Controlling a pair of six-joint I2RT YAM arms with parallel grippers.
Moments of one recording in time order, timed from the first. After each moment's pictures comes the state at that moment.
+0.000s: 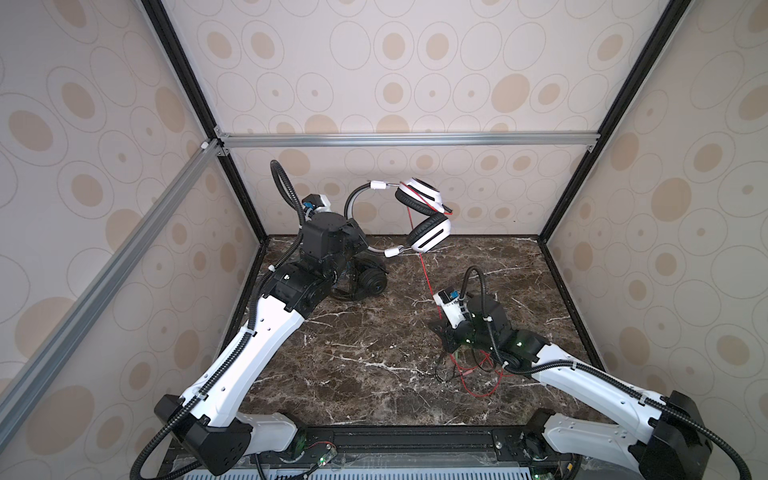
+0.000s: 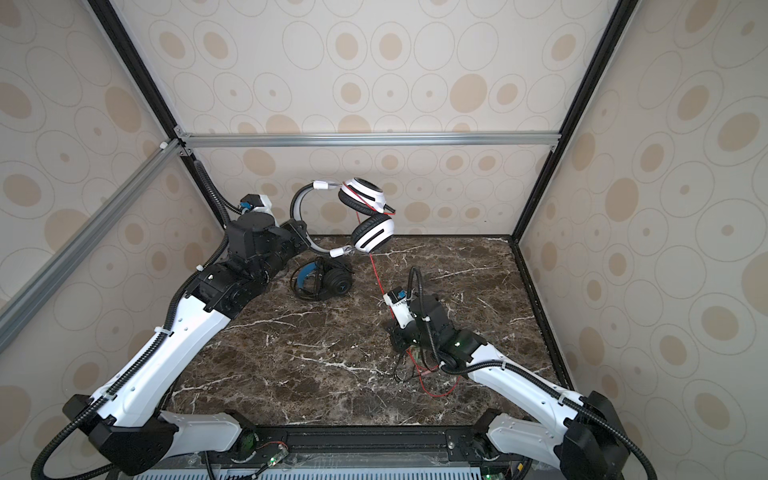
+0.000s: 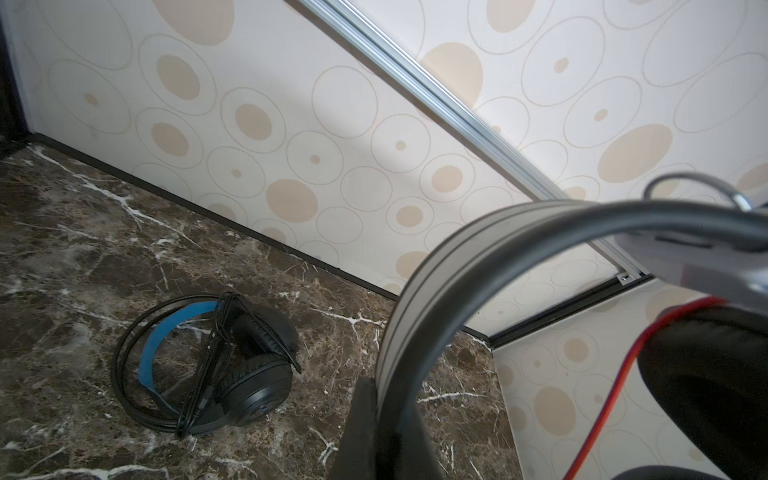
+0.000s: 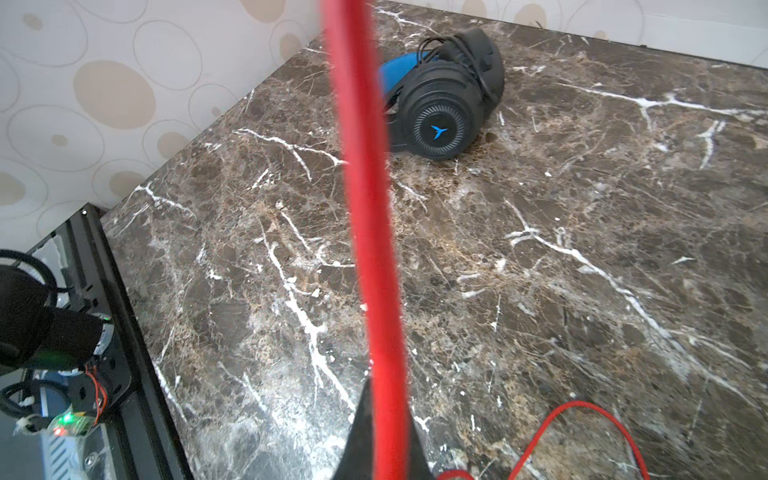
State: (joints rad) left arm -0.55 1.31 1.53 -0.49 -0.37 -0.76; right arm 0.73 1.10 0.74 -0.21 -0.16 0.17
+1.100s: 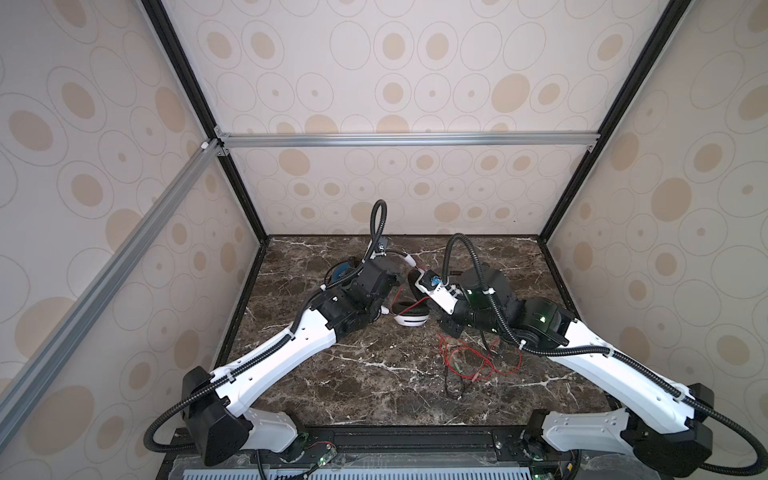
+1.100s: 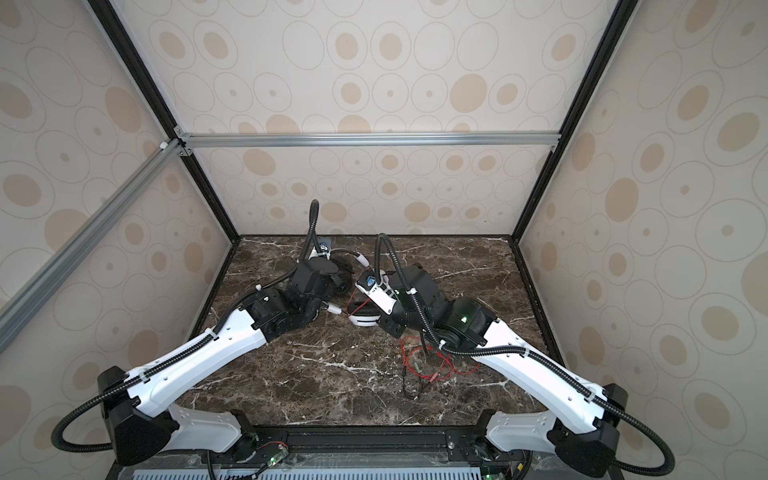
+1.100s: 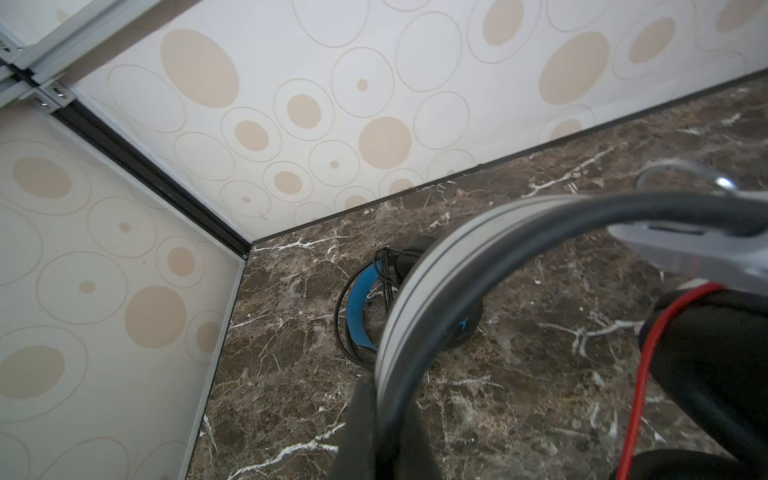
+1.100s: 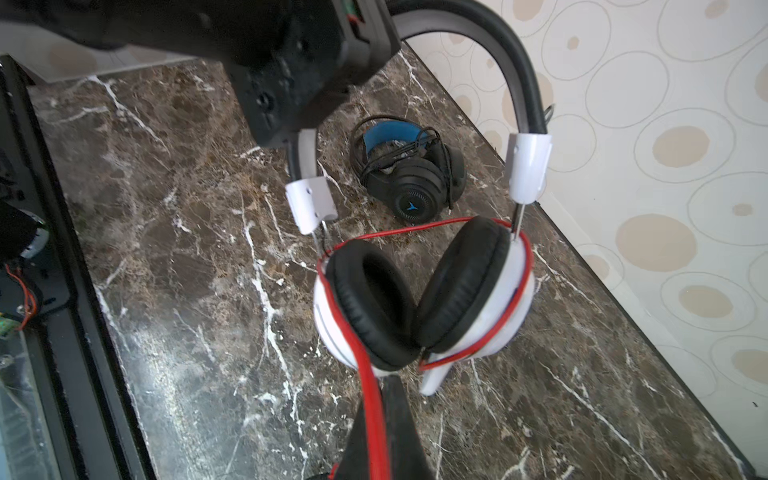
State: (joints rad) left arm -0.81 1.34 1.30 -0.58 -0.79 -0.12; right arm 0.91 1.21 1.36 -0.79 0.13 -0.24
